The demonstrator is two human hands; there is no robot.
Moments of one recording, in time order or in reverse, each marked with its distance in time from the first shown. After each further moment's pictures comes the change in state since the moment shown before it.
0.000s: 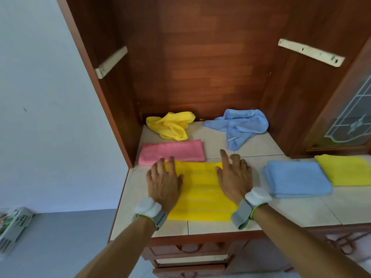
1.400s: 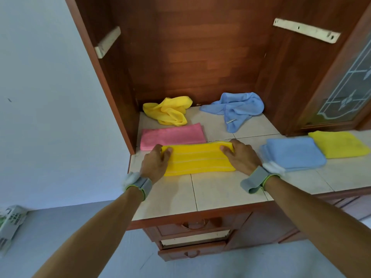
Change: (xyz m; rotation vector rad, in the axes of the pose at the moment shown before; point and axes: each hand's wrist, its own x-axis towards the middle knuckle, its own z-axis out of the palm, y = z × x) left_hand 0.019 -0.057 -0.008 -0.597 -0.154 -0.052; right_hand 0.000 0.011 -0.020 0.329 -0.238 0.138
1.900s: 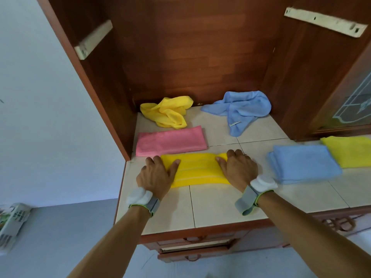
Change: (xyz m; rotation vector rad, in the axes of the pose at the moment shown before) left_hand 0.002 0.004 0.031 0.482 0.112 -0.092; right_hand 0.016 -0.002 0.031 -0.316 0.074 -0.018
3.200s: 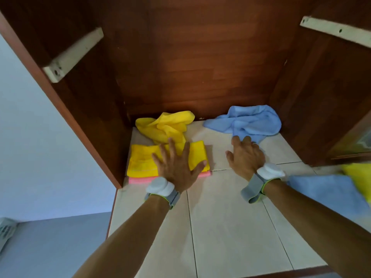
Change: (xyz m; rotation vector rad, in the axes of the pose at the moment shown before) left_hand 0.098 0.072 0.027 0.064 0.024 0.161; right_hand 0.116 0.016 -0.008 -0.112 0.083 0.011
